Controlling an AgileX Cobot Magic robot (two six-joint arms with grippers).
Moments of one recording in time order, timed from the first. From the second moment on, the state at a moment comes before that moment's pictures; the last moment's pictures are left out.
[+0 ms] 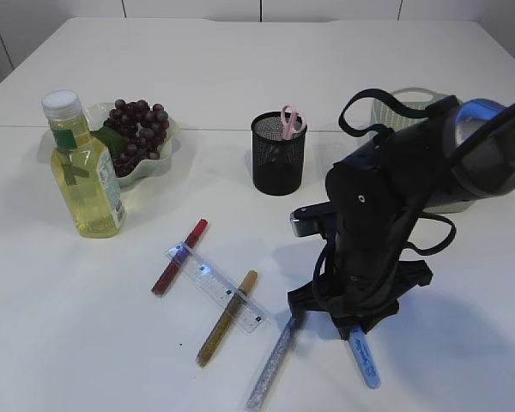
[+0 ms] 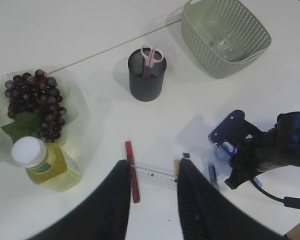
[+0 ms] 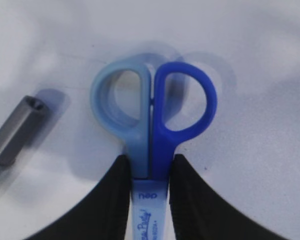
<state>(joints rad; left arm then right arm) -0.56 1.43 -1.85 -0.03 1.27 -0.06 0.58 1.97 -1.14 -0.11 0.80 0.44</state>
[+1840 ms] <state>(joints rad) -0.56 1.43 -1.85 -0.03 1.27 -0.06 0.58 1.99 -1.15 -0.12 0.81 0.44</state>
